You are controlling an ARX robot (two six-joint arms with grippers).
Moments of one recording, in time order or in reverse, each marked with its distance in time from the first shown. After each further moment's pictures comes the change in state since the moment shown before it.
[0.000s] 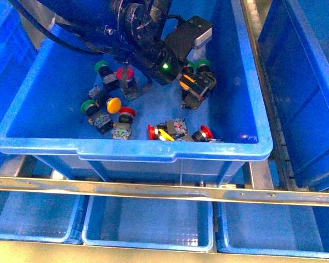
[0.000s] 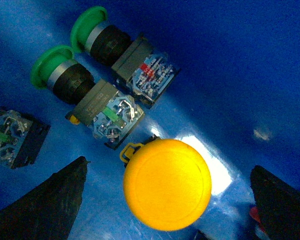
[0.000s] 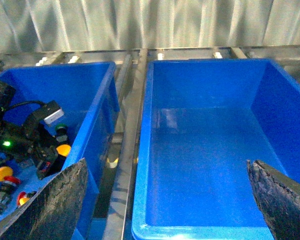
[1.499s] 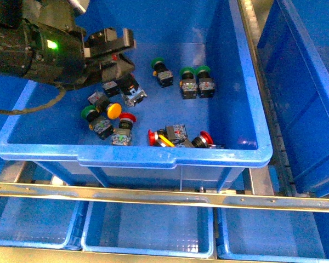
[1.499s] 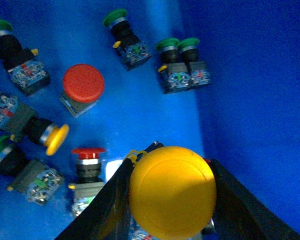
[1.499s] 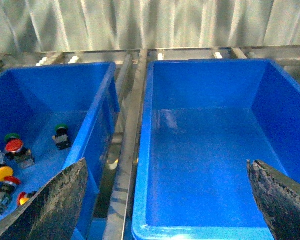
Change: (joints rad) left arm 0.165 -0.595 -0.836 0.467 -0.005 -0.655; right arm 0.000 0.000 0.000 0.000 0.000 0.000
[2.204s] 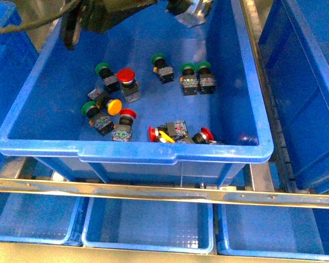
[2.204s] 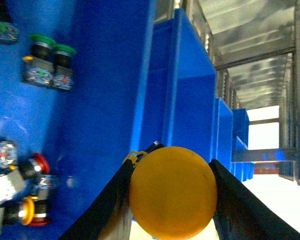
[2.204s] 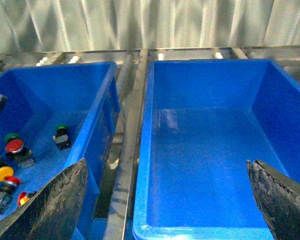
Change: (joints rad) left arm -0.089 -0.232 -0.032 0.064 0.142 -0.710; right arm 0.000 0.000 0.000 0.000 0.000 0.000
